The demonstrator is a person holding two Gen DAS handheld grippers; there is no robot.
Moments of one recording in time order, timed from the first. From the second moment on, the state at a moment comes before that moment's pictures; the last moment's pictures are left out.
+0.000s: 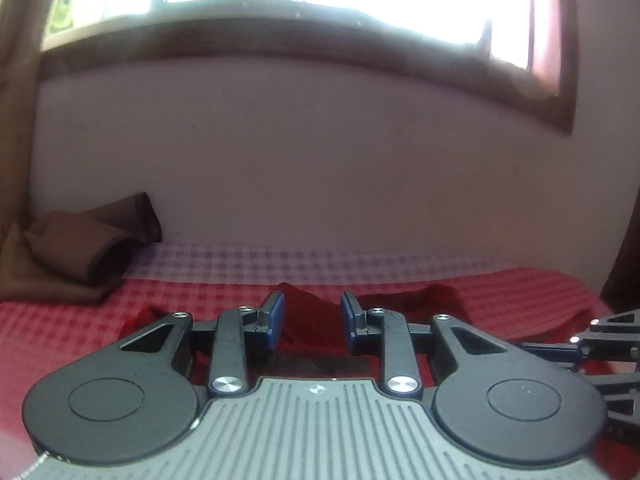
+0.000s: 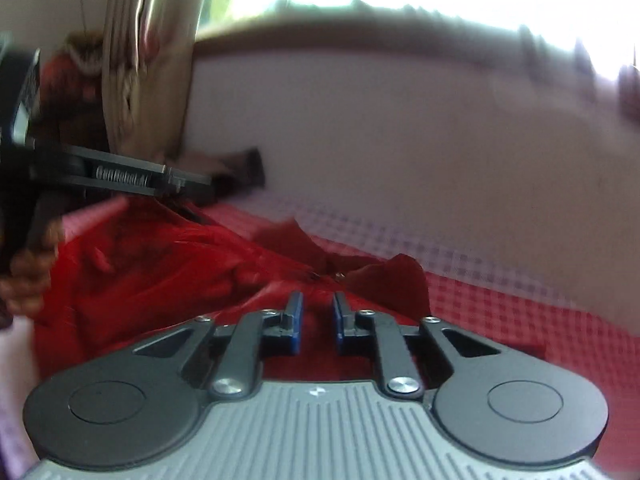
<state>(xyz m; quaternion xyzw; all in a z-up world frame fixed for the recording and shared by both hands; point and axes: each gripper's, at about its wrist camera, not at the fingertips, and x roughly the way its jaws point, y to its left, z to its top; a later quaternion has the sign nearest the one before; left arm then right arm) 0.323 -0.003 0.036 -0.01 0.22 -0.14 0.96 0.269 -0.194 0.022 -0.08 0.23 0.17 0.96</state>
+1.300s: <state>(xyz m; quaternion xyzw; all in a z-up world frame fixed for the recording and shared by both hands) 0.389 0.036 -0.067 -0.10 0.31 -0.11 0.94 0.348 -0.232 -0.081 0.12 0.29 0.19 0.93</state>
